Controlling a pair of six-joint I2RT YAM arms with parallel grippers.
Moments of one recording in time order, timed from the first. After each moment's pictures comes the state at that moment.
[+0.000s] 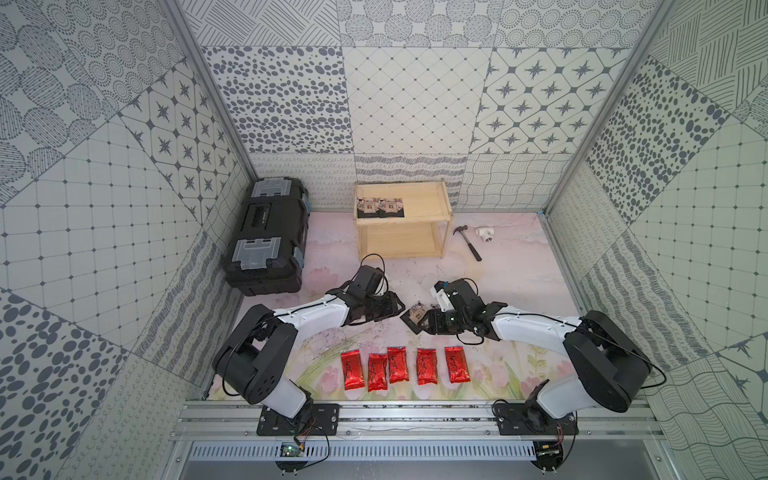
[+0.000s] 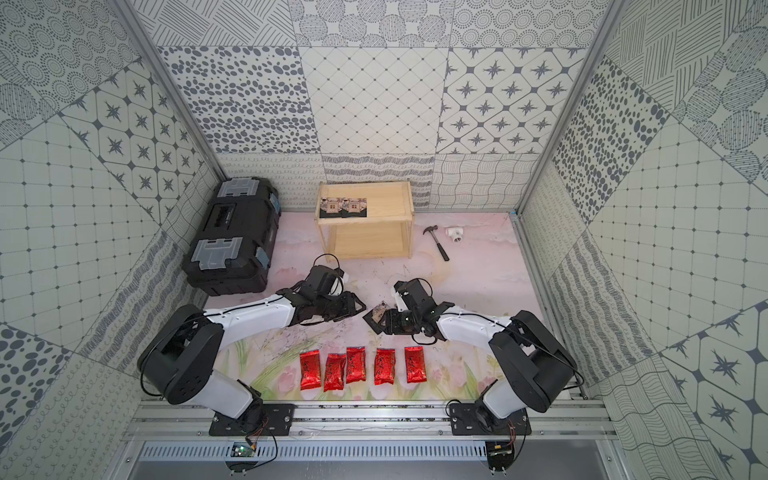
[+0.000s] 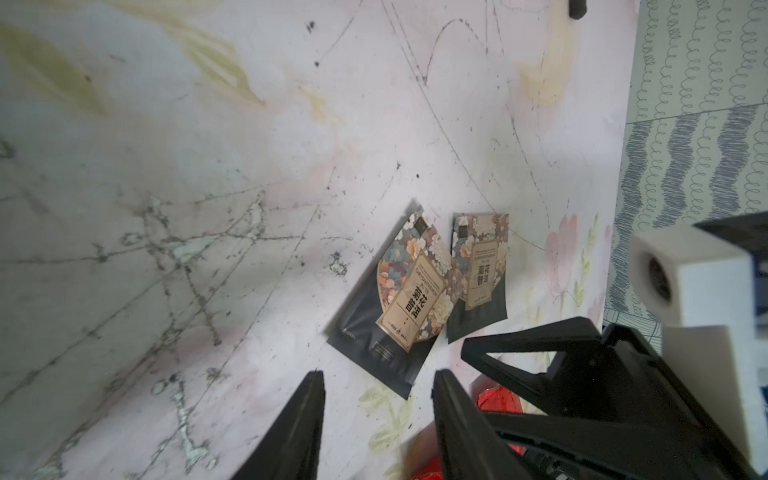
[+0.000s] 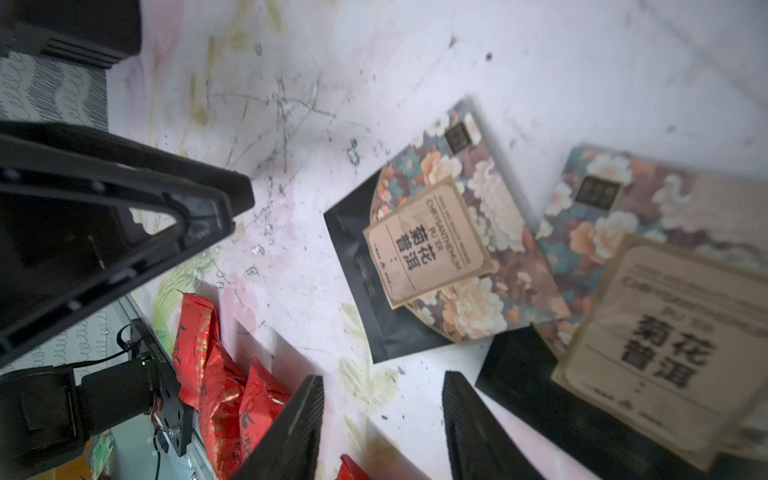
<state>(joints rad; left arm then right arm) -0.54 1.58 0.81 -0.12 0.37 -0.73 0.71 1.52 0.67 -0.06 -0.34 0.67</state>
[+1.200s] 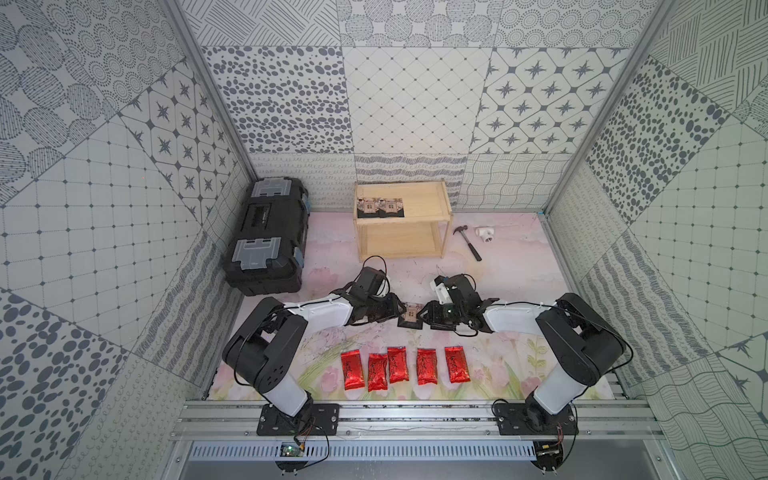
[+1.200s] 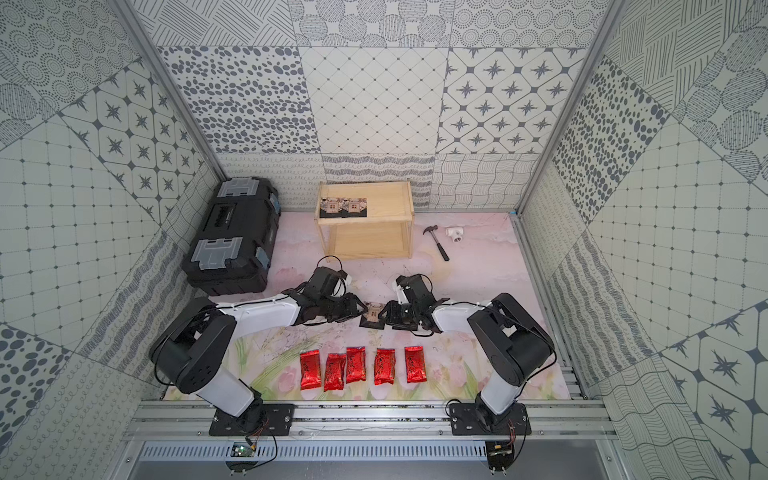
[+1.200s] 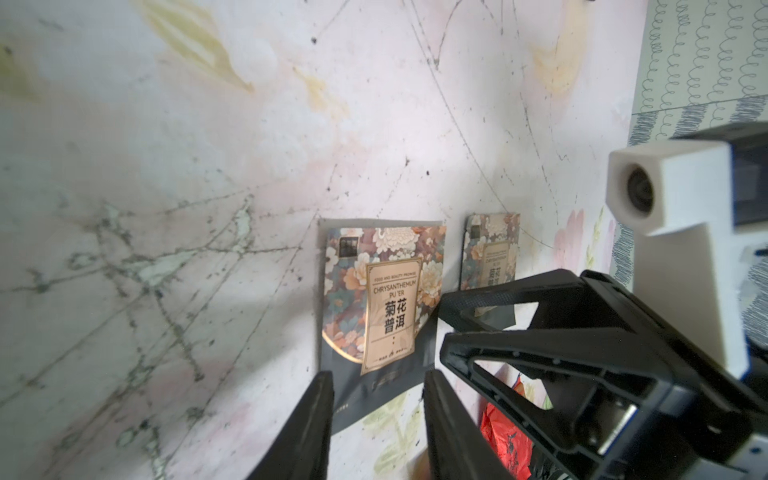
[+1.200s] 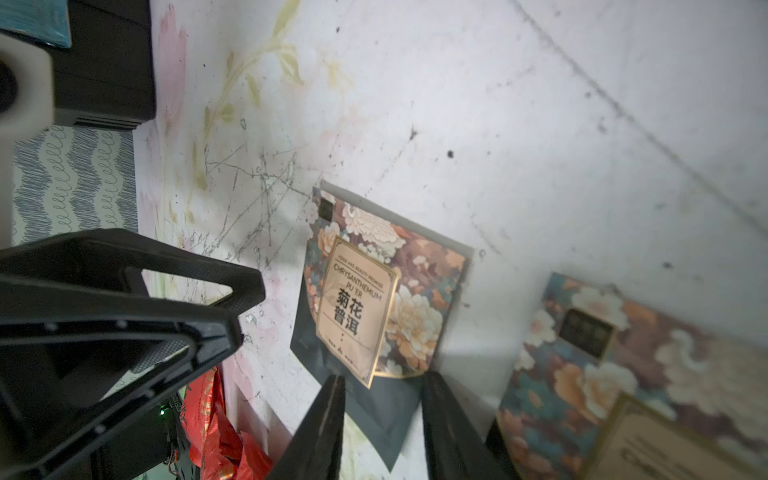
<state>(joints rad) -0.53 1.64 0.80 -0.06 0.40 -0.73 0.62 1.67 0.70 0.11 -0.40 0.70</state>
